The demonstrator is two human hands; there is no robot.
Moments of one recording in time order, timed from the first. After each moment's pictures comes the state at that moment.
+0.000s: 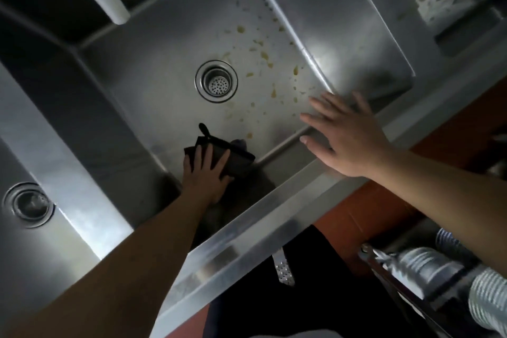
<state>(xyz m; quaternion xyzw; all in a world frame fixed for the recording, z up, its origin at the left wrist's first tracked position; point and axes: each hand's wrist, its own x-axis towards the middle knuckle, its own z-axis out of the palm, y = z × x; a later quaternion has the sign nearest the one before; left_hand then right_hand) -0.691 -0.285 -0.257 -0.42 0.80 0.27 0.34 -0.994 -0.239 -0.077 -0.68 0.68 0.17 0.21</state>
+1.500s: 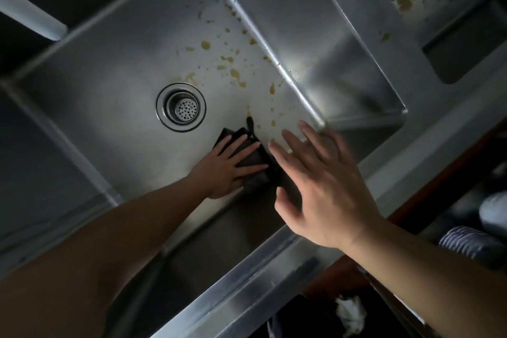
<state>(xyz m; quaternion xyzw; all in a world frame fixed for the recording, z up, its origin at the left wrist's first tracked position) -0.808 -0.351 -0.316 -0.06 0.98 0.16 0.10 -0.995 -0.241 -0.081 -0.65 0.73 0.07 0.23</state>
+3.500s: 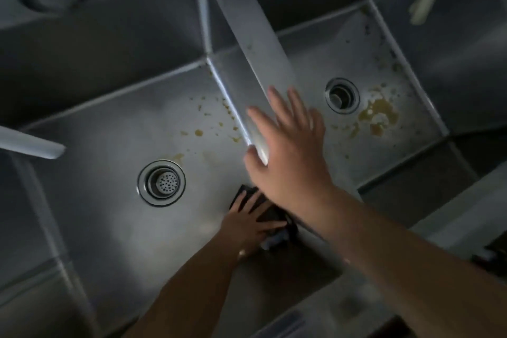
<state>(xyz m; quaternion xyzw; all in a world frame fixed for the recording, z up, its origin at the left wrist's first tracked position) -0.969 -0.366 -0.269 -0.17 0.95 0.19 0.20 -1.097 -0.431 -0.059 -0.65 0.73 -0.07 0.18</state>
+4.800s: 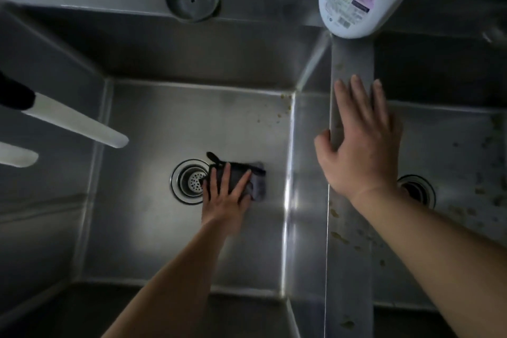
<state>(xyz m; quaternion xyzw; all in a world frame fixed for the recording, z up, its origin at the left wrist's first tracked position) -0.950 -0.434 -0.311 -0.75 0.60 0.26 0.10 -1.151 -0.583 -0.098 -0.76 0.64 -0.07 0.12</state>
